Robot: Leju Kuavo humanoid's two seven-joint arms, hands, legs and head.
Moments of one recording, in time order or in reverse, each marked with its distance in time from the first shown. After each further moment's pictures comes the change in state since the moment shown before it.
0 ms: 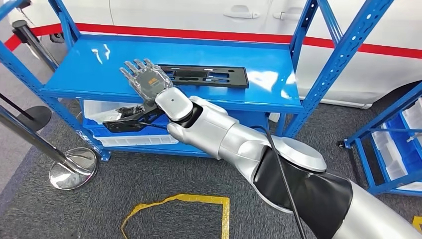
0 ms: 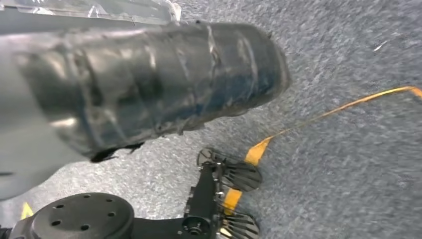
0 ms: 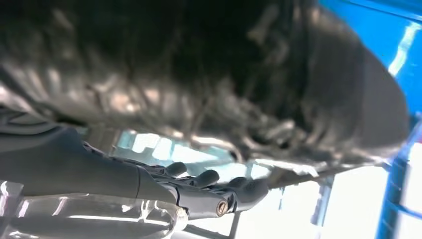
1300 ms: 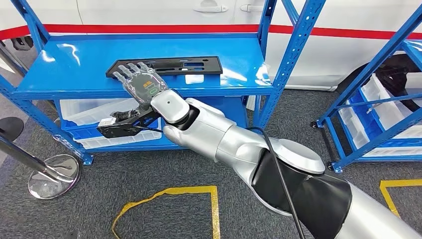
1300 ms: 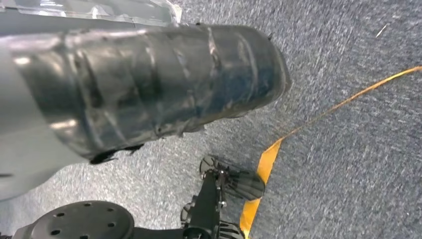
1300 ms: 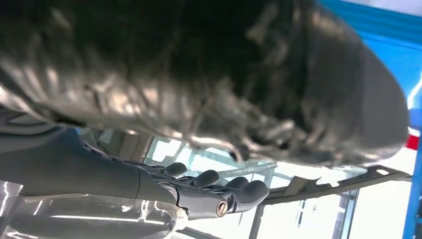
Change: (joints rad) left arm -0.001 0.008 0.002 -0.001 -0.005 0.001 0.002; right arm -0.001 0.028 0.016 -0.003 -0.034 0.006 -0.029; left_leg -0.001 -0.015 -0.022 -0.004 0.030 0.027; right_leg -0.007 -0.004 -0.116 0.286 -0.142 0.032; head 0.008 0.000
